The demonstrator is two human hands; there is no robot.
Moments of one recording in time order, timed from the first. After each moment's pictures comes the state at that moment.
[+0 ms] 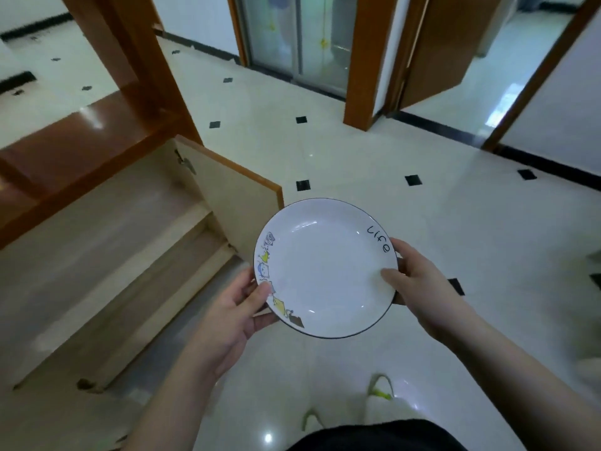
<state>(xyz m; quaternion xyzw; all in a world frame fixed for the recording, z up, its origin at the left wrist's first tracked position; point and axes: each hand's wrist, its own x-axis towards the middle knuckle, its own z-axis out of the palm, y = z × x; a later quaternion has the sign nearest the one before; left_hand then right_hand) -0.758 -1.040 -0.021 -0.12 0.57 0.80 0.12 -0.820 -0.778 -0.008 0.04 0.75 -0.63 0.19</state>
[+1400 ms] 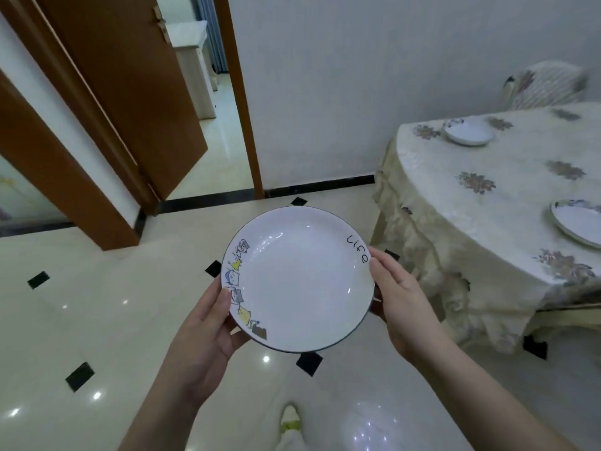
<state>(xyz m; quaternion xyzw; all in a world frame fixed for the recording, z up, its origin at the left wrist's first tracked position) -1.166 -0.474 0.006 0.13 0.55 0.74 0.35 -1.031 -0.264 0.020 0.31 0.59 -0.71 -0.21</state>
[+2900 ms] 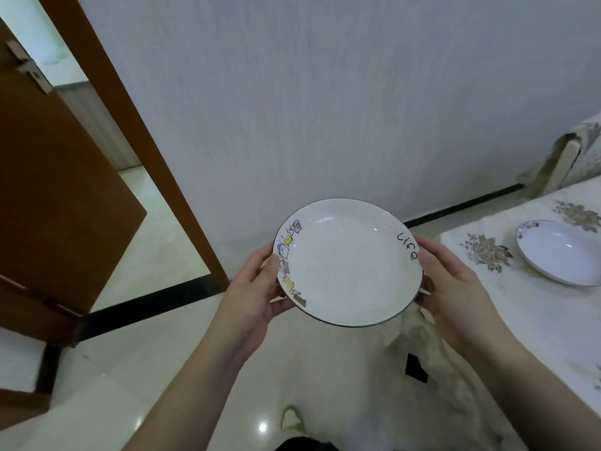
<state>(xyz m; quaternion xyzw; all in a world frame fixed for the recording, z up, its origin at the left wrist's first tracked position) -1.739 0.107 0.025 0.16 0.60 0.67 0.42 -1.544 0.256 0.039 0.40 0.53 -0.67 -0.33</state>
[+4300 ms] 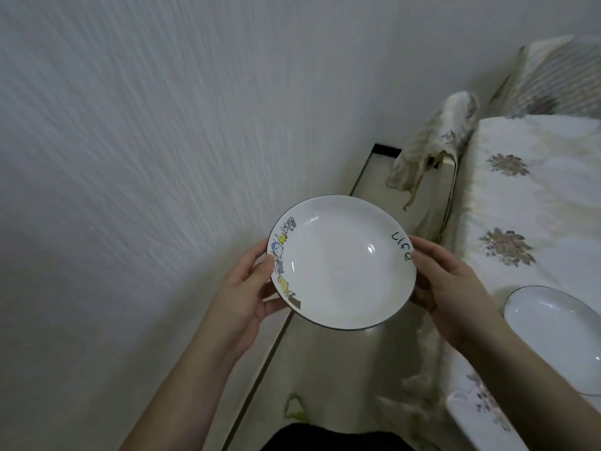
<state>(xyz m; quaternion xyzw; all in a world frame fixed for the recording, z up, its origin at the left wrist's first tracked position) -1.933 0.770 0.026 0.36 0.51 0.46 0.64 -1.678 0.753 0.030 0.57 0.30 -0.55 -0.53</state>
